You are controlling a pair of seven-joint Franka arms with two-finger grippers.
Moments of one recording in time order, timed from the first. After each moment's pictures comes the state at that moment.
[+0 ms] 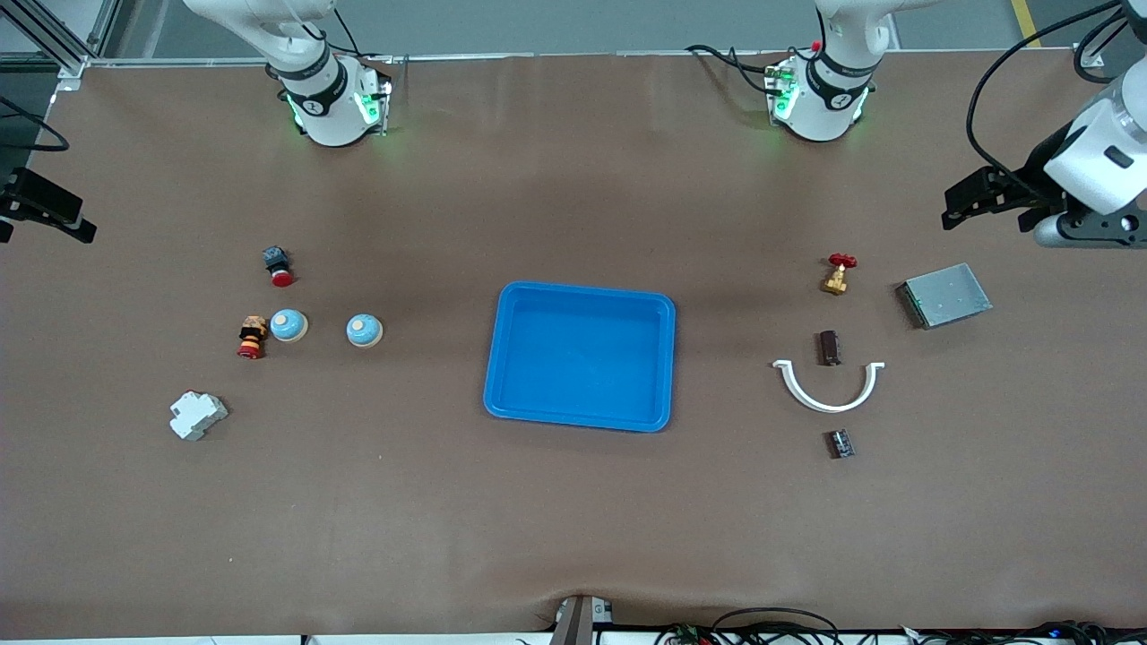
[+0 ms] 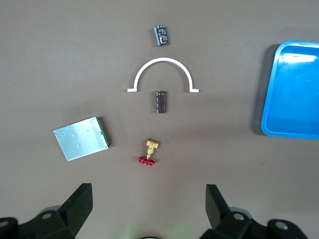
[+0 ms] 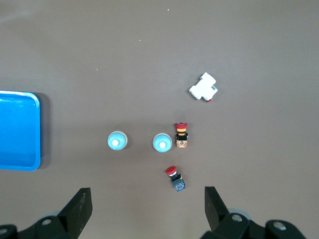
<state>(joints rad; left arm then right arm) 0.18 -0.06 -0.24 -1.71 -0.05 1.58 -0.02 -0.03 0.05 -0.05 -1.41 0.03 1.46 -0.05</state>
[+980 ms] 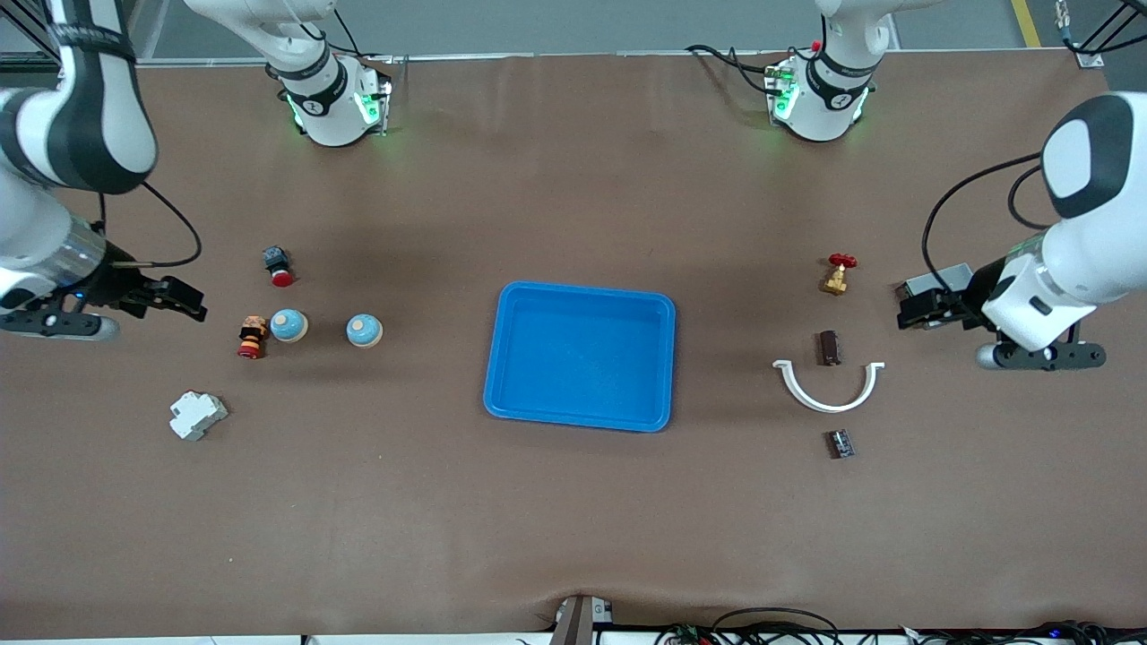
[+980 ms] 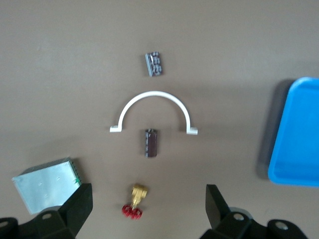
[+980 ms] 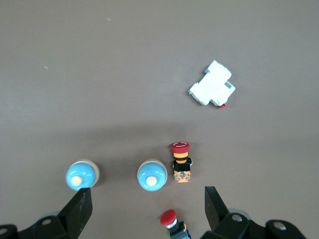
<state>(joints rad) 0.17 0.22 -0.24 -1.70 -0.05 1.86 -0.08 -0.06 0.02 -0.06 -2.10 0.03 2.17 -0.05</state>
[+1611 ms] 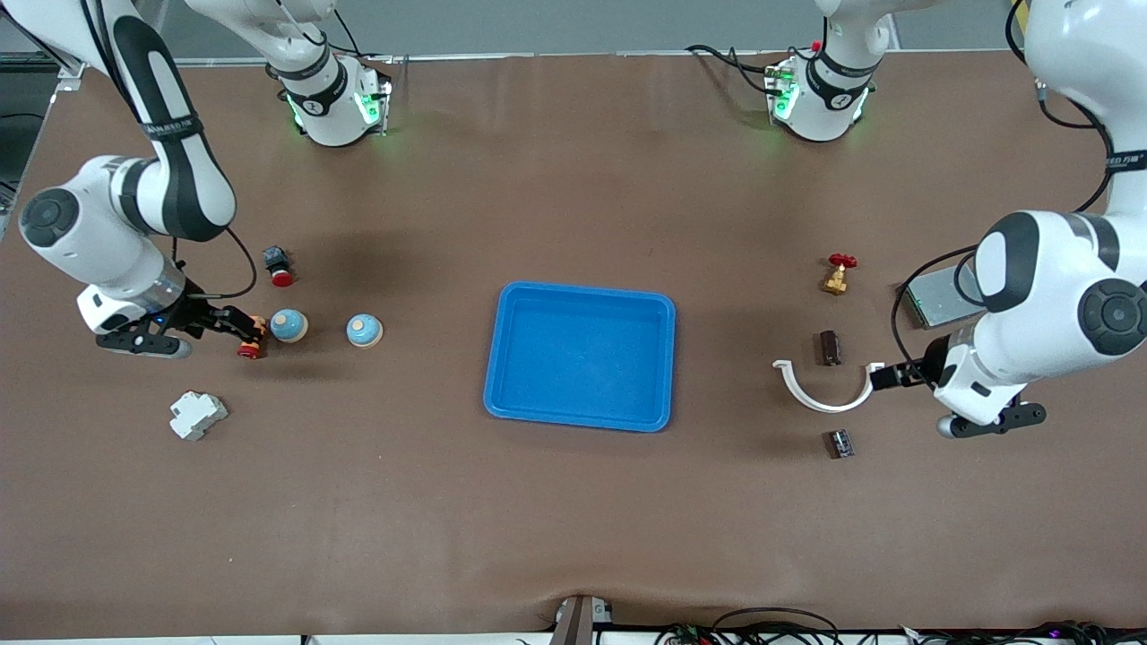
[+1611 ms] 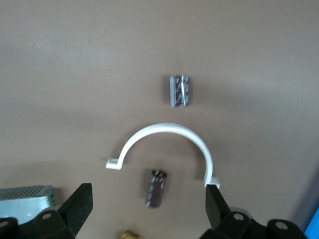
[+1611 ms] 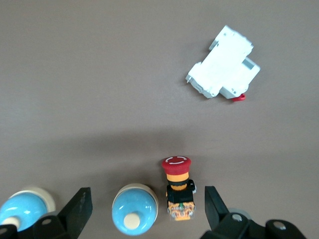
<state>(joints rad) 0.15 0.45 -0.24 -1.65 0.06 2.03 -0.31 -0.07 0.18 -0.06 -2.29 0.04 2.56 -0.05</state>
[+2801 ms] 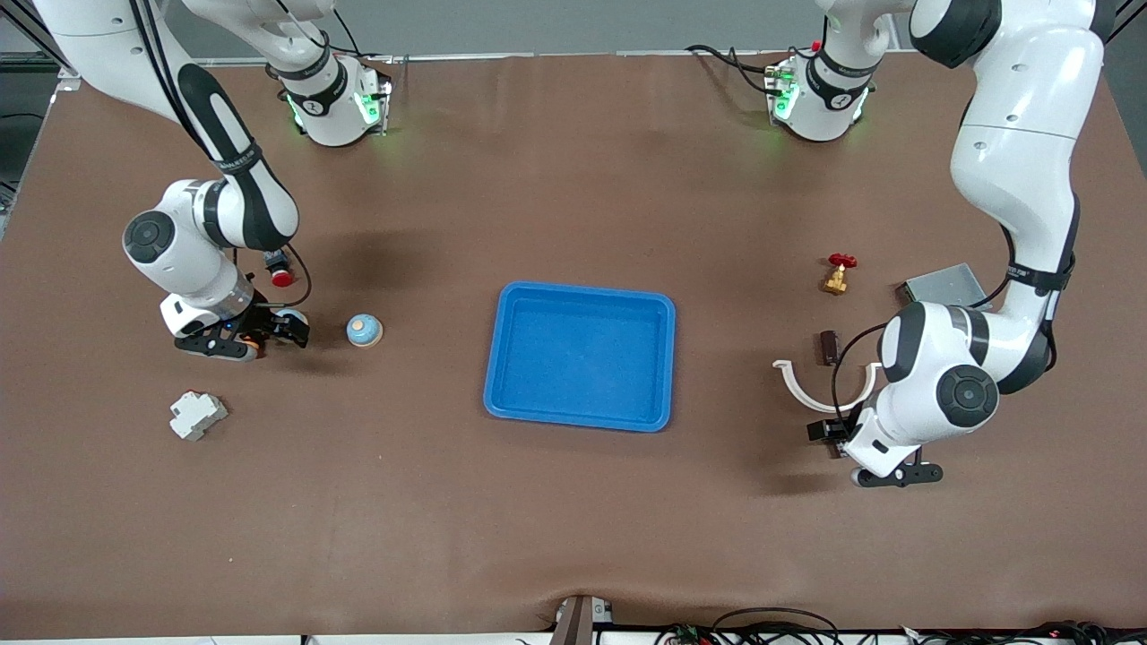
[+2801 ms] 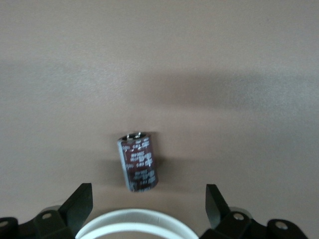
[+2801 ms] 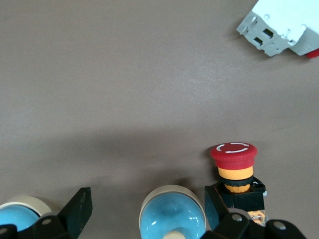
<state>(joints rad) 0.07 0.79 -0.23 -1.49 0.20 2.25 -0.29 0.00 0.29 -0.04 -2.40 0.06 2.79 0.07</state>
